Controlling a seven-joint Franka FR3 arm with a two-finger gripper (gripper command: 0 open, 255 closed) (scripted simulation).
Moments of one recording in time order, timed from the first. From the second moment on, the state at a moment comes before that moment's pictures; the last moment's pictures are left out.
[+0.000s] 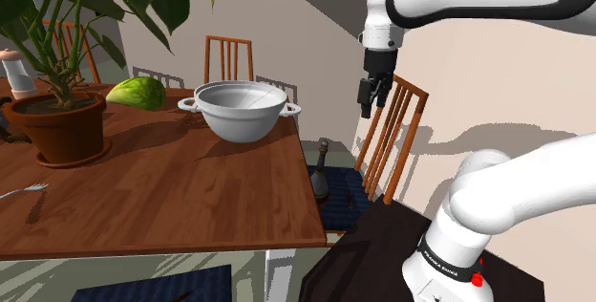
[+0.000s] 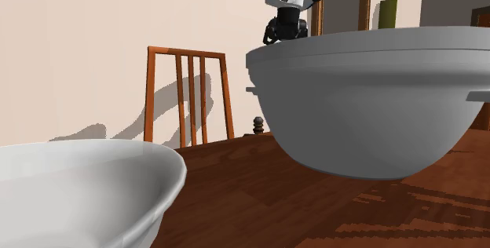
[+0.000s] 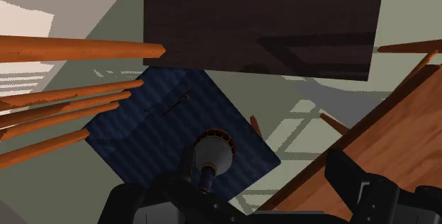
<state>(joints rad) 0.01 -0.80 0.03 -2.43 -0.08 1.54 0.00</state>
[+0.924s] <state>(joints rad) -0.02 -0.50 -0.08 -2.54 -0.08 2.04 -0.05</state>
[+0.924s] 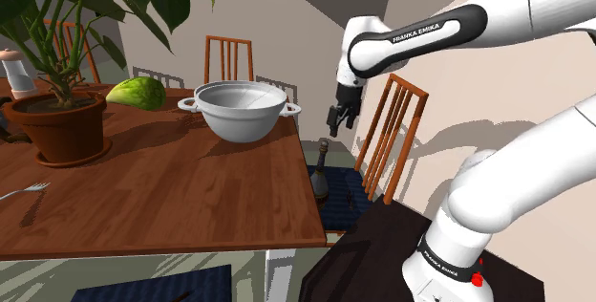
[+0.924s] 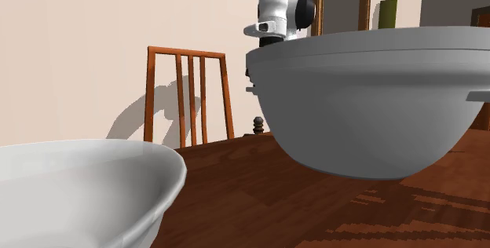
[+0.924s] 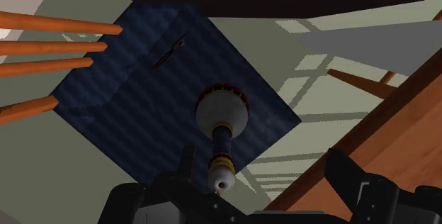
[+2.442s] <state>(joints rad) -0.02 -0.17 -0.16 -2.53 -0.01 2.44 -0.12</state>
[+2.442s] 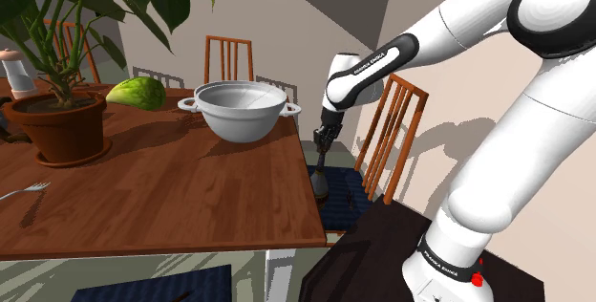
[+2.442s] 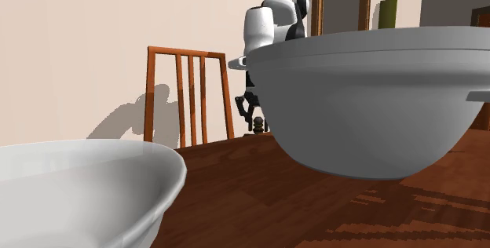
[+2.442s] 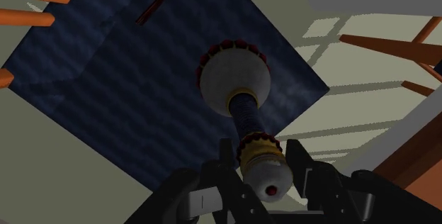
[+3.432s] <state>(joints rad) -0.02 -0.26 -0.15 -2.46 -0.02 2.27 -0.11</state>
